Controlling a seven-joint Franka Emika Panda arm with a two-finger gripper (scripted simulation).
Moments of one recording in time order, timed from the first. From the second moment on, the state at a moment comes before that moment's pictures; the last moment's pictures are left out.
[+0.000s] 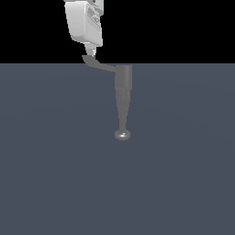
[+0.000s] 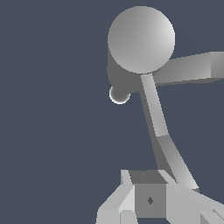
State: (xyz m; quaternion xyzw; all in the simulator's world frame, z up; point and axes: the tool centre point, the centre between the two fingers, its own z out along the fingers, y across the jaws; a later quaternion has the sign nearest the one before) arm 0.021 0.082 0.301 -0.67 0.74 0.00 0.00
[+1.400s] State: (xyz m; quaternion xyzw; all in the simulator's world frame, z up) arm -0.054 0.061 0.302 -0.68 0.74 0.00 0.00
